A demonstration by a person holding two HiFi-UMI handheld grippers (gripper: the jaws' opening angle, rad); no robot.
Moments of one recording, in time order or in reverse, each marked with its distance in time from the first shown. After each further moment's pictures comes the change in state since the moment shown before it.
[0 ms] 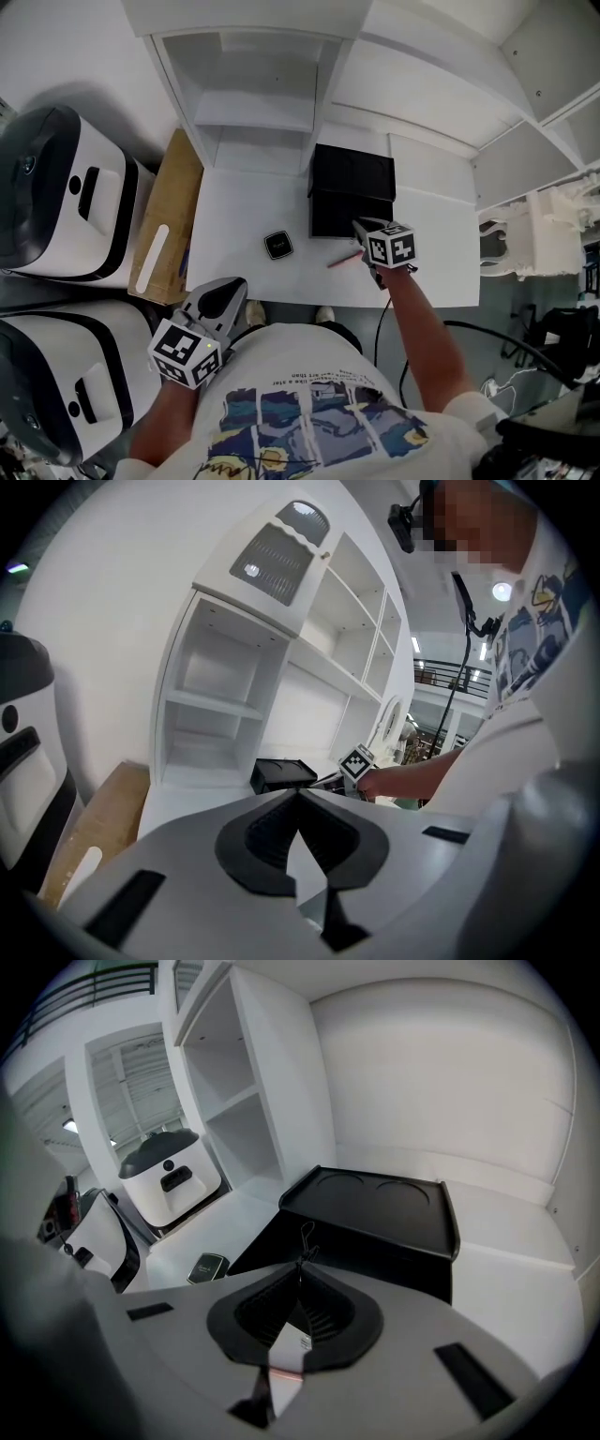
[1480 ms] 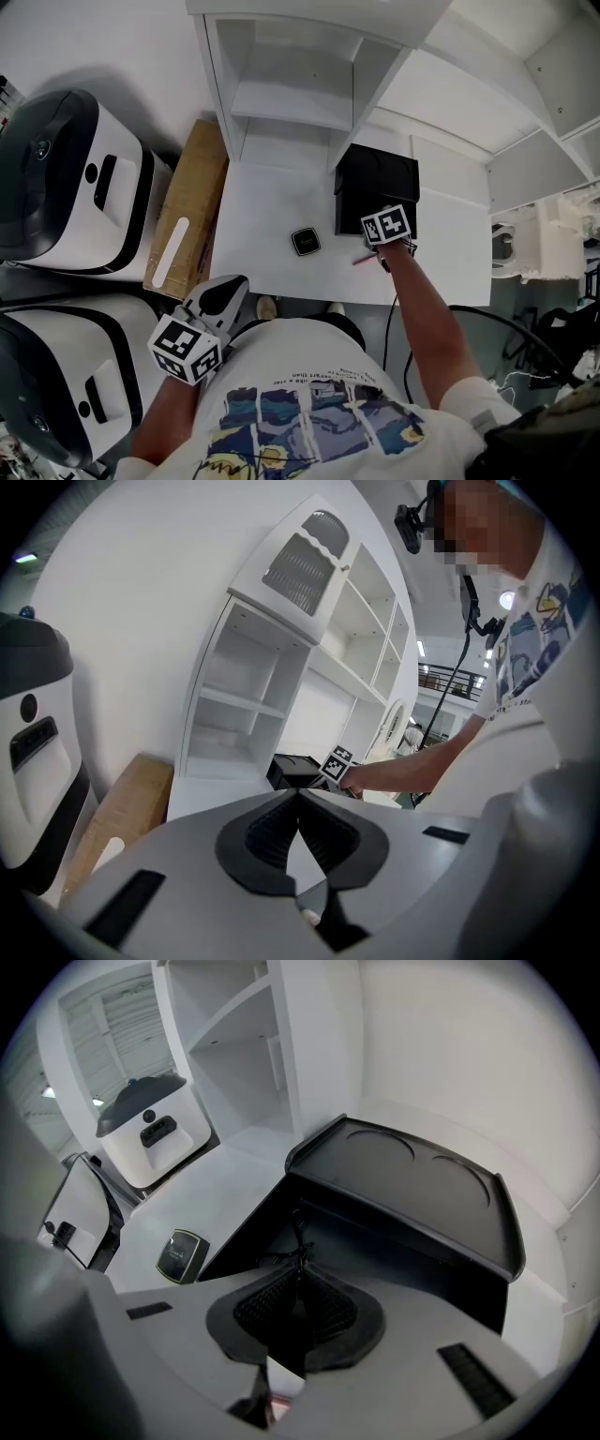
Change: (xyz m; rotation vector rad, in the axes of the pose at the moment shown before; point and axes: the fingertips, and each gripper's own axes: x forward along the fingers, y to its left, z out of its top) left arm -0.045 0.051 -0.013 -0.041 0.010 0.000; right arm 0.072 0.016 -0.009 -0.098 0.263 -0.089
